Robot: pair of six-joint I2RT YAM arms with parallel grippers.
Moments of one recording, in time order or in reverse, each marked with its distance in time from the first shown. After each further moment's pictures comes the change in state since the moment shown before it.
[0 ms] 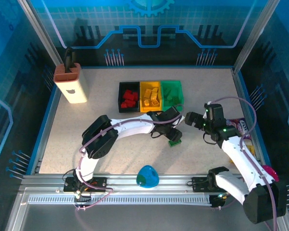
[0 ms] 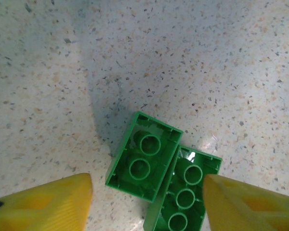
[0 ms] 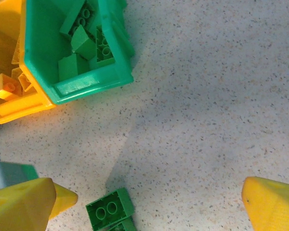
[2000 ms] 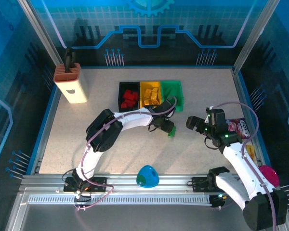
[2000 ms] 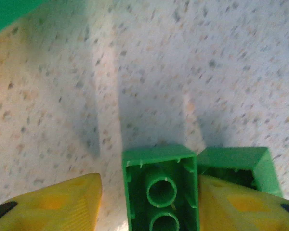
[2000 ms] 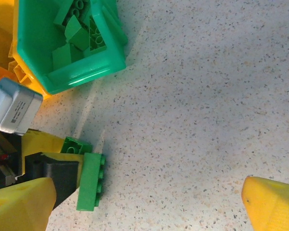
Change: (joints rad) left arm 0.126 0.084 0.026 -0.008 -0.070 -0.055; right arm -0.016 -0.089 -0.069 -0.015 -0.019 0.011
